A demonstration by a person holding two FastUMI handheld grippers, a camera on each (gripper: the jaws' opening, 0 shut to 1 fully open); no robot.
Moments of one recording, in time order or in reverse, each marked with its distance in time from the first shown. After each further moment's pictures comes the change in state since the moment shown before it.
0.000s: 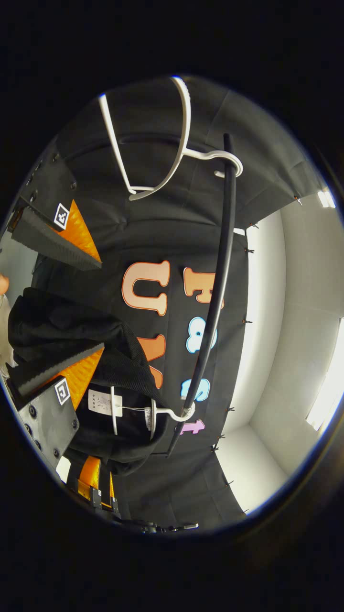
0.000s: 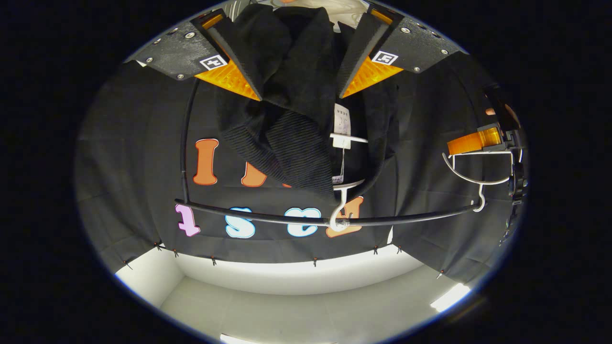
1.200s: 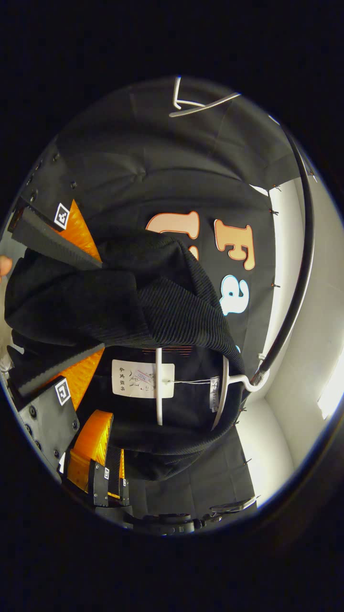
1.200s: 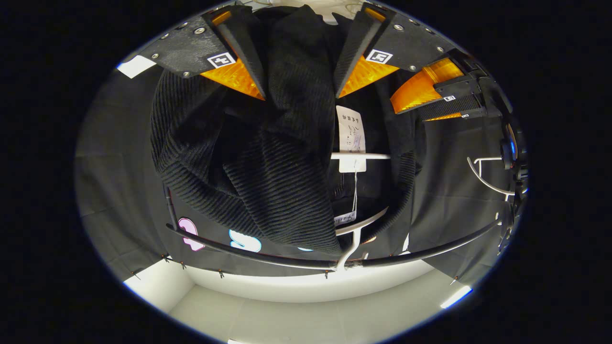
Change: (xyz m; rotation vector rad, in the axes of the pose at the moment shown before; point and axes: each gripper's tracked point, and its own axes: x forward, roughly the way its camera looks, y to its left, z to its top) left arm 0.097 -0.111 -0.115 0.013 0.099 -0.190; right arm 0.090 0.003 -0.054 0.037 0.015 -0.079
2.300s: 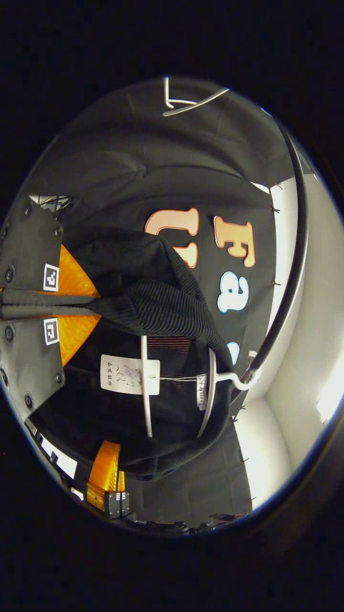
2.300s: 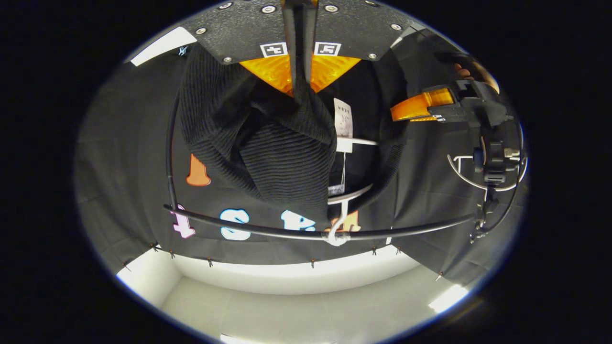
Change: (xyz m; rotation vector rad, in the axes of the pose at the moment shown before) left arm -0.016 0.004 0.029 -0.027 0.006 -0.018; right arm -0.055 -0.005 0.052 -0.064 -0.054 0.096
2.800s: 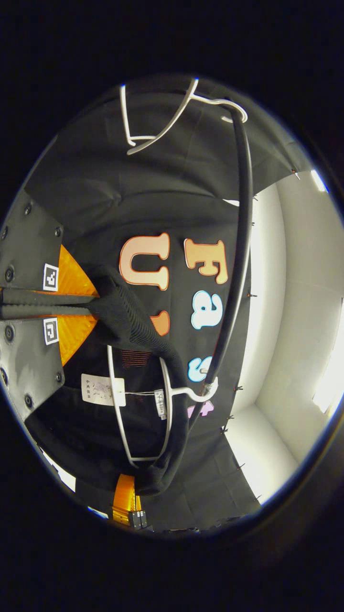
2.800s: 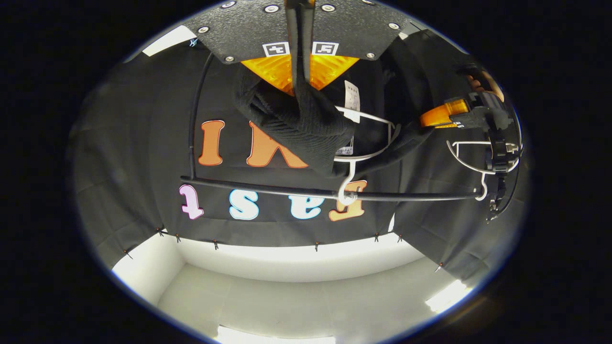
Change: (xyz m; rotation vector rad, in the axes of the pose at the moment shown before) left arm -0.041 0.039 0.068 0.088 -0.124 0.125; right arm -0.035 -0.036 0.065 -0.011 -0.058 -0.046
